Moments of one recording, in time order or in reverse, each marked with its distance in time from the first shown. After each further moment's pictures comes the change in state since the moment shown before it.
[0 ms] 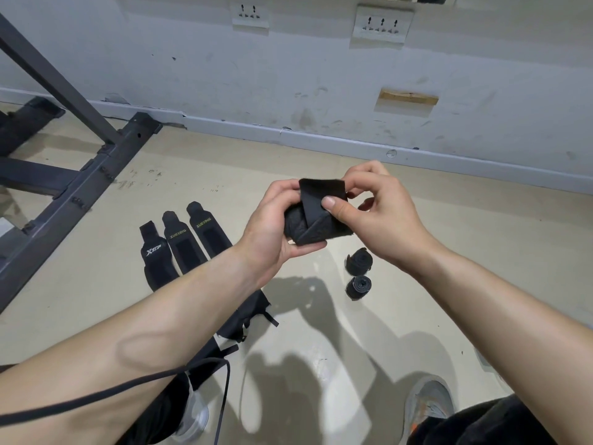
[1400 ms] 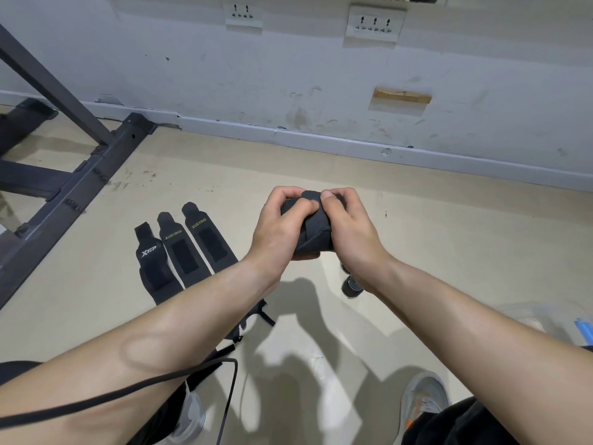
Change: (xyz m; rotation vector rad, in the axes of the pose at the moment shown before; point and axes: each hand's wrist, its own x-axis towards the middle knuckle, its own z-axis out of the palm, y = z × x) left_hand 0.000 -0.017 0.015 0.171 0.109 0.145; right_hand -0.009 0.015 0.042 0.355 0.075 0.406
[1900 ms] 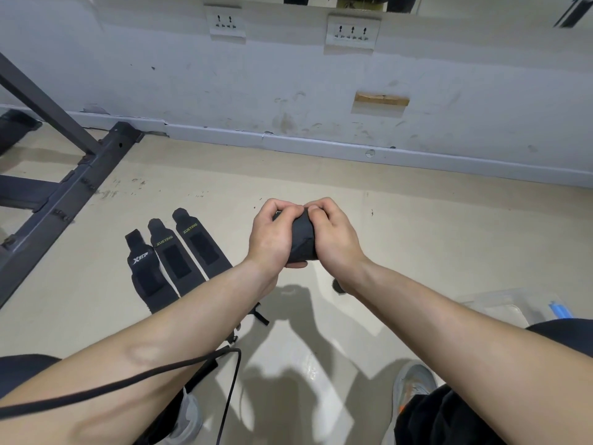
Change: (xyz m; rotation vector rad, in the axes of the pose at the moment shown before) left_hand -0.005 -0.008 0.009 0.069 0.091 -0.094; right_hand -0.019 0.003 0.000 -0.117 0.049 -0.002
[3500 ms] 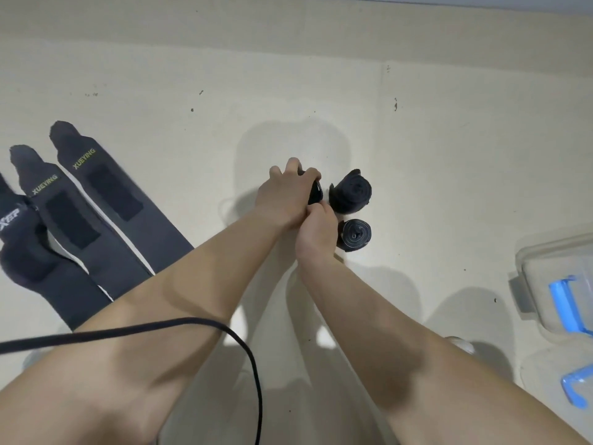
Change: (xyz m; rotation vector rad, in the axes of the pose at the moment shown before) left_hand 0.279 -0.256 0.080 1.465 -0.430 0.268; right_hand 0.176 0.293 0.073 0.330 0.336 0.701
